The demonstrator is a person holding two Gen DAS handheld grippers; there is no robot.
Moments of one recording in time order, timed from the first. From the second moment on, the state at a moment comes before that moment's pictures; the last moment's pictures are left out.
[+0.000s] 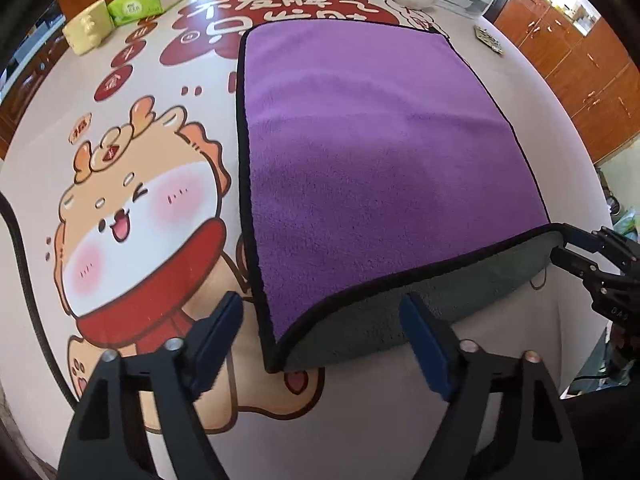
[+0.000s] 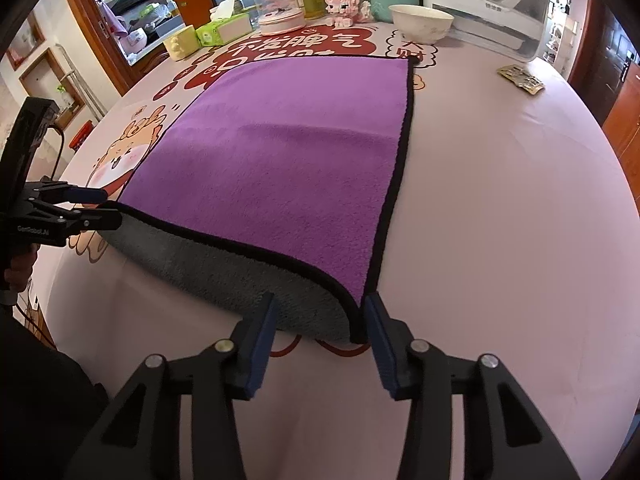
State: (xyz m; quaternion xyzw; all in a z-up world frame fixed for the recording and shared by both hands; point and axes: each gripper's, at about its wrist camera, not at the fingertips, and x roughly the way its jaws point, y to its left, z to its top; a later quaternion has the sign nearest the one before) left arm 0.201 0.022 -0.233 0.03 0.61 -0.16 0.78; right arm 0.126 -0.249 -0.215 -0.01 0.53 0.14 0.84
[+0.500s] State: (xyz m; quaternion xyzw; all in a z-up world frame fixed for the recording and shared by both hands) left arm 0.192 0.036 -0.233 0.00 0.61 -0.16 0.78; right arm 0.119 -0.246 -0.208 -0.03 0.52 0.13 0.84
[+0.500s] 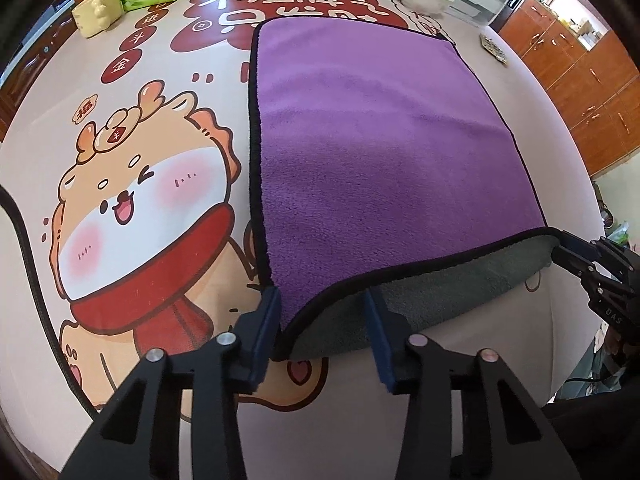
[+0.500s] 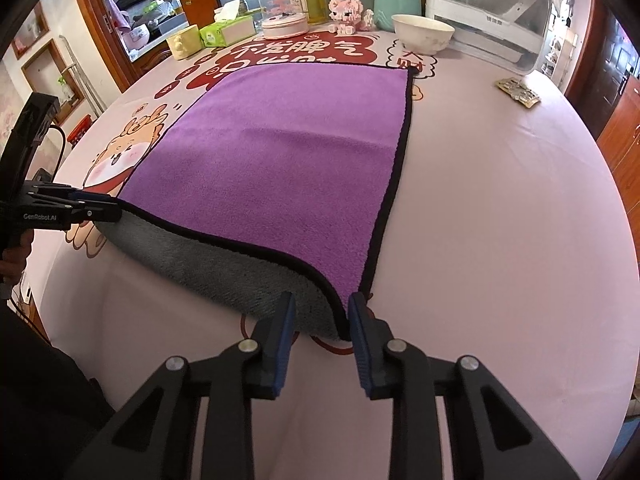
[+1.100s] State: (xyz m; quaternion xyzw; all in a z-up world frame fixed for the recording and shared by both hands) left arm 0.189 0.037 -0.235 0.01 0.61 -0.15 0.78; right arm 0.120 -0.240 -0.211 -0.05 0.53 0.12 0.84
